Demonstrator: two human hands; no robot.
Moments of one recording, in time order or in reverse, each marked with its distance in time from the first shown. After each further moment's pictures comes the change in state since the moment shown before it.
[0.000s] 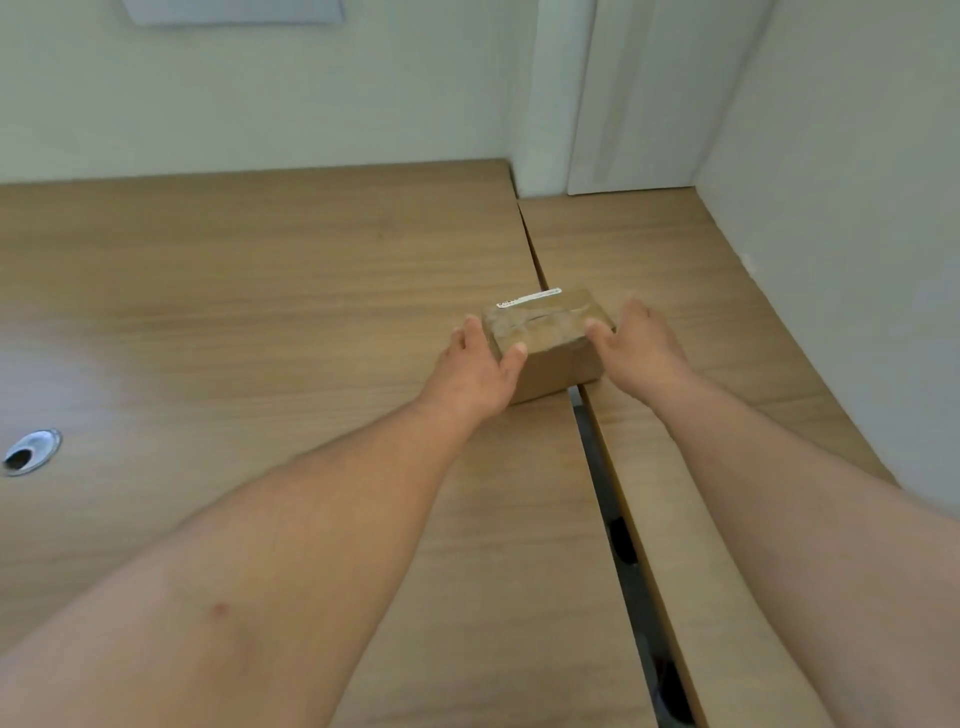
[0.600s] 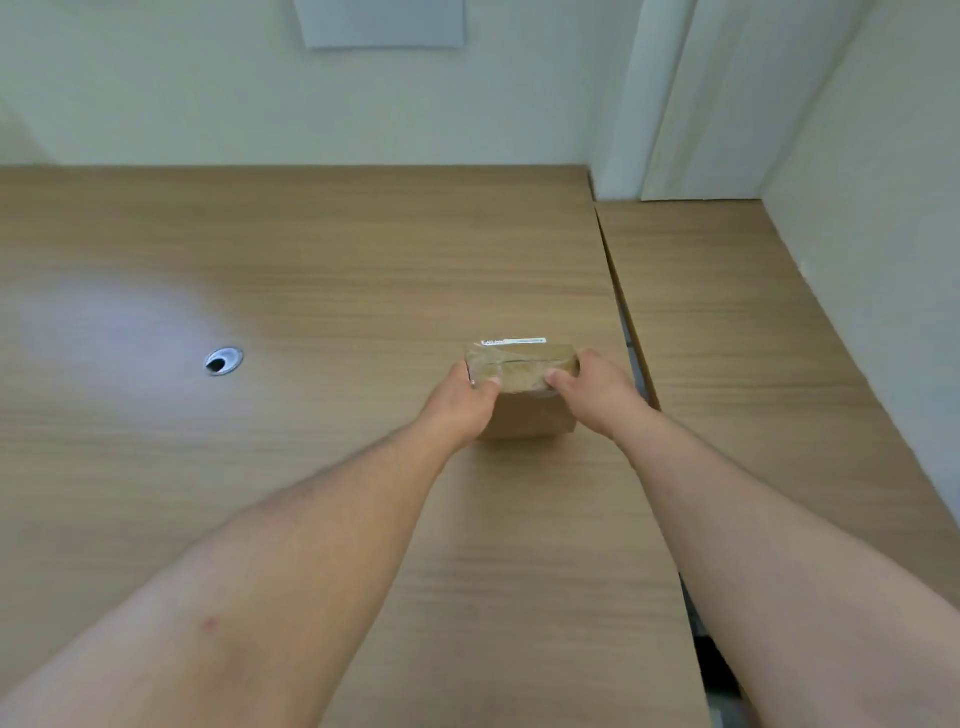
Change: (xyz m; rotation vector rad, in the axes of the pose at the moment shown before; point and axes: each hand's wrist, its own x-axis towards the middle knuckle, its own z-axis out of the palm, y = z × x) left_hand -0.143 -0.069 -0.050 -0.353 0.077 -0.252; right_hand -0.139 -0.062 0.038 0.055 -0.306 -0.081
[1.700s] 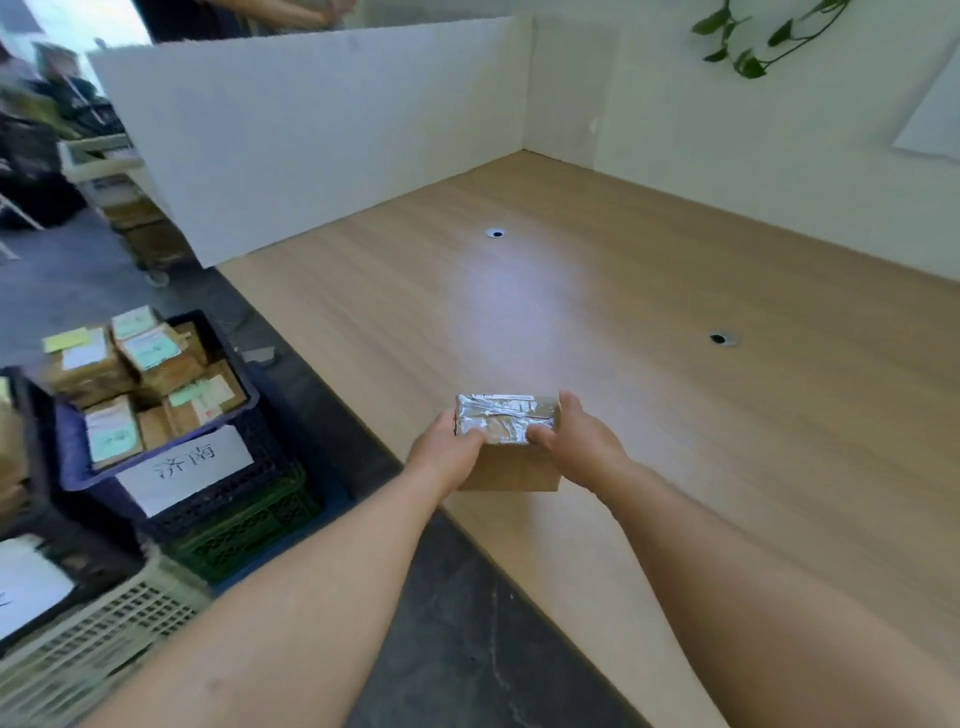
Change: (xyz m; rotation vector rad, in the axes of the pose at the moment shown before) left_hand -0.378 -0.396 -0.322 -0.272 0.634 -0.362; right_hand -0.391 -0.281 0.367 -0.314 -0.439 -0.621
